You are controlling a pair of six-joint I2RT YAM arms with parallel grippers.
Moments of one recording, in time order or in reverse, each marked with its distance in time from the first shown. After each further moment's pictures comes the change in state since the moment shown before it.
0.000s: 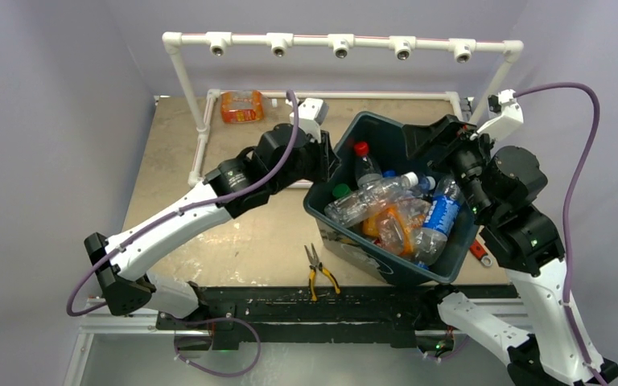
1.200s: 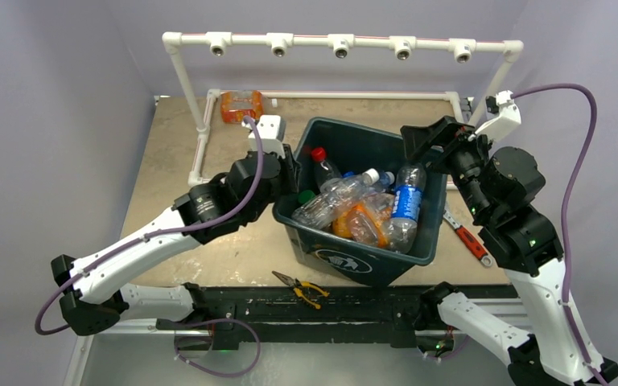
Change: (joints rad) left arm -0.098 -0.238 -0.200 -0.093 -0.436 -0.032; right arm 0.006 -0.002 -0.012 0.007 -0.004 0.000
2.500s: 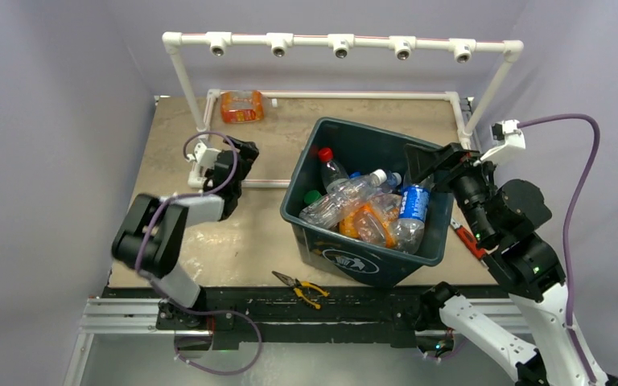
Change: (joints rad) left arm 0.706 0.351 -0.676 1.052 0.164 -0.529; right arm 0.051 -0.172 -0.164 0.069 0.008 -0.014
